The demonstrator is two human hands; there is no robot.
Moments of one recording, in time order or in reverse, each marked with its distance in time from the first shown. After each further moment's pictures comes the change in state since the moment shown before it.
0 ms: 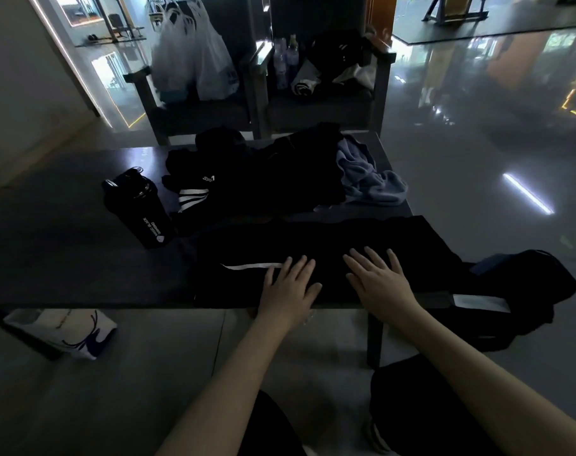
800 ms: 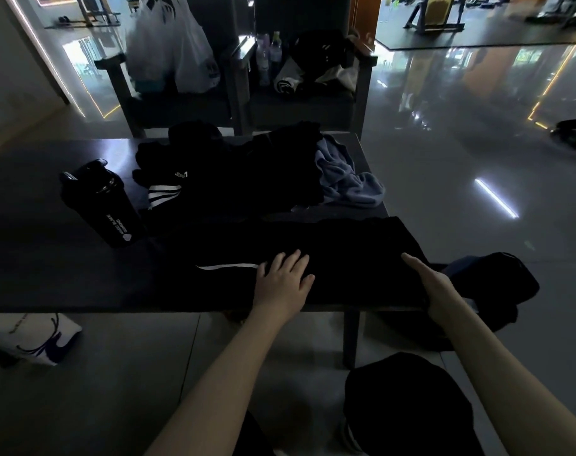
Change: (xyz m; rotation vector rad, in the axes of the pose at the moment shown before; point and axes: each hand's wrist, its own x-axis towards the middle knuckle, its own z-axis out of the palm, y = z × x) left_hand 0.028 0.029 0.007 -0.039 0.033 -0.032; right_hand -0.022 0.096 -0.015 1.597 0.131 0.965
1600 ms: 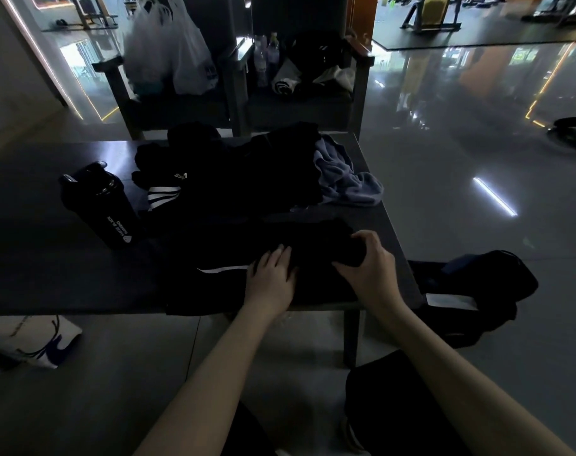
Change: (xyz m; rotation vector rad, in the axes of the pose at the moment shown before) left_hand -0.001 -0.015 -0.010 -0.172 0.034 -0.072; right_hand -0.059 0.000 0.083 -0.644 0.030 -0.924
